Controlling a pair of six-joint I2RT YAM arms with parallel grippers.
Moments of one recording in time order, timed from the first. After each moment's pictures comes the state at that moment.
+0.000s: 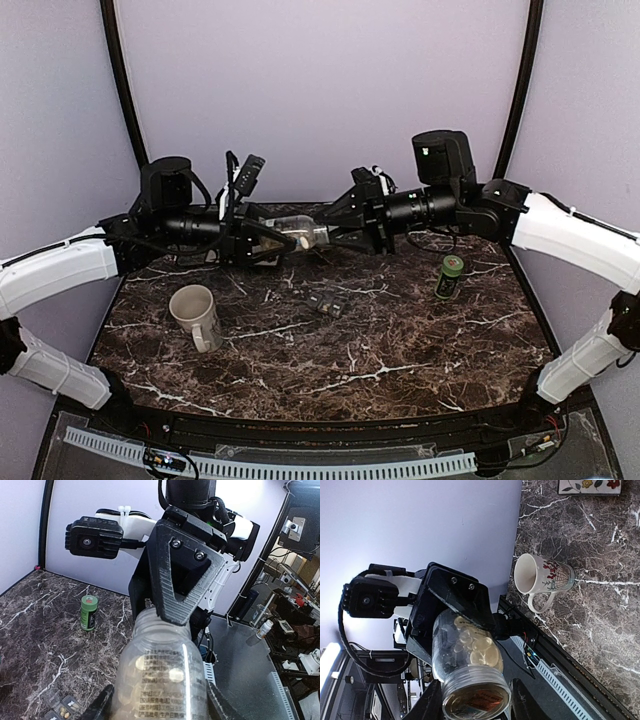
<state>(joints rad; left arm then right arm) -0.72 1.27 1.06 0.02 0.83 -0.18 0.90 1.44 1.37 -0.29 -0.61 1.21</state>
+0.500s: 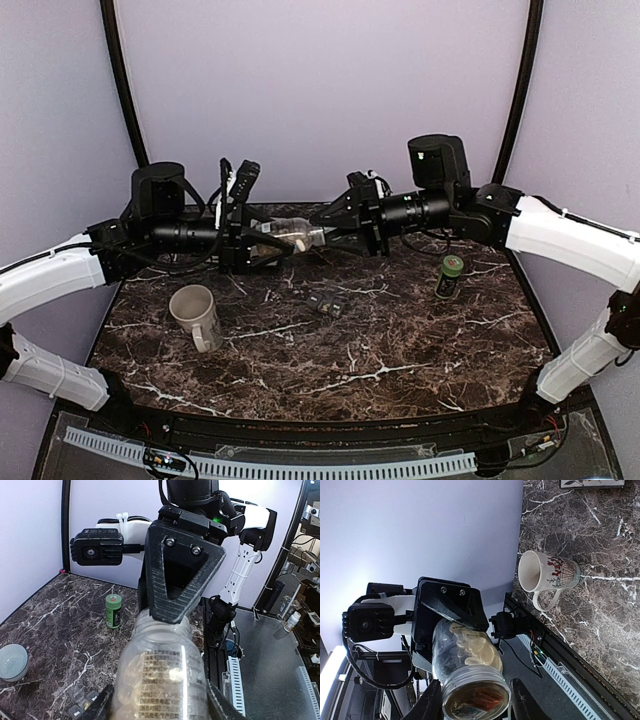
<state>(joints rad) -0.78 1.19 1.04 -0.07 0.64 -0.05 0.90 1.45 1.35 -0.22 -0.63 1.27</state>
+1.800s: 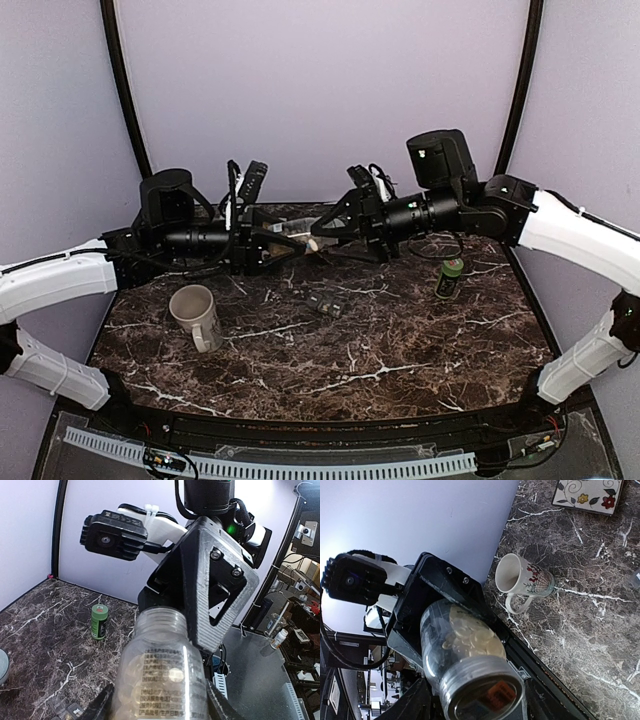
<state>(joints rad) -0.80 1.23 0.98 0.11 0.64 -0.19 0.95 1.43 1.42 -0.42 -0.51 0.99</state>
